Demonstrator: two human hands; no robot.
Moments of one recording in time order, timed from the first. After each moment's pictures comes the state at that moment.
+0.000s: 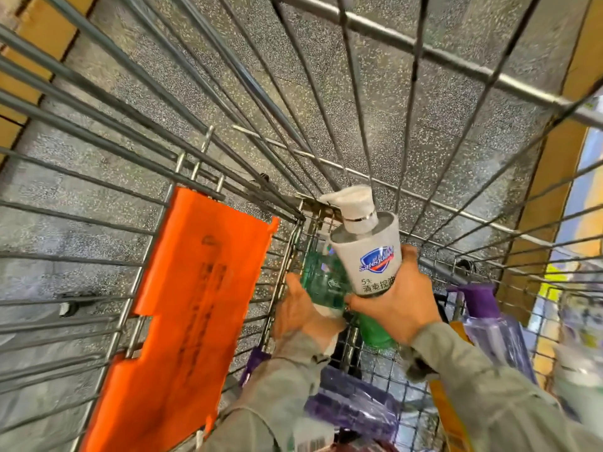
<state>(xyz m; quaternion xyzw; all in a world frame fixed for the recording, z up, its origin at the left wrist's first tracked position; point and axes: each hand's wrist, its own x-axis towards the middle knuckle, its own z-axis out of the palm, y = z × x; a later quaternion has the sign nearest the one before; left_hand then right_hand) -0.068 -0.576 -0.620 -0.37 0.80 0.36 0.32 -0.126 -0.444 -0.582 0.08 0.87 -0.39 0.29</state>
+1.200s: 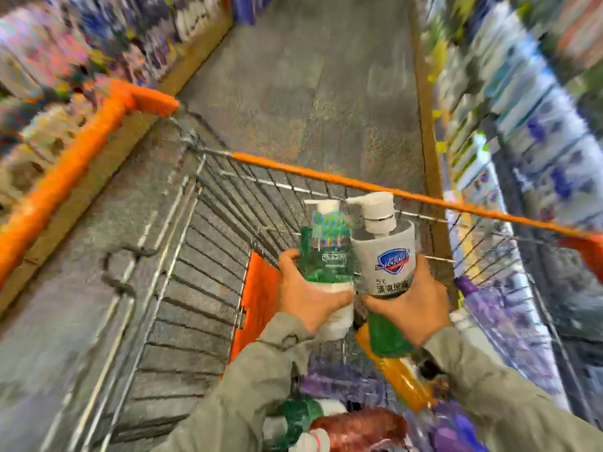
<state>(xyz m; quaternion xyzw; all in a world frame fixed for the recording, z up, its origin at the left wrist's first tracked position) -0.041 -0.605 -0.360 -0.13 0.78 0.61 0.04 -0.028 -0.445 -0.345 0.11 0.90 -0.43 0.00</state>
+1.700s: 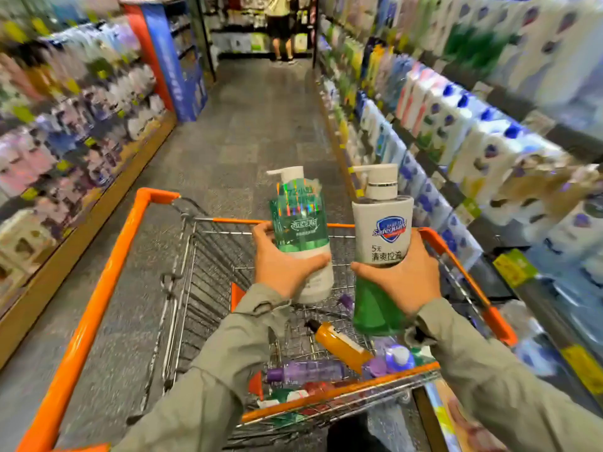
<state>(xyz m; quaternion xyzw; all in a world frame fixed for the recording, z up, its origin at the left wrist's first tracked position) 0.049 -0.602 -0.160 0.03 0.76 0.65 -0.04 0.116 -0.430 -0.148 0.17 0.85 -0.46 -0.19</state>
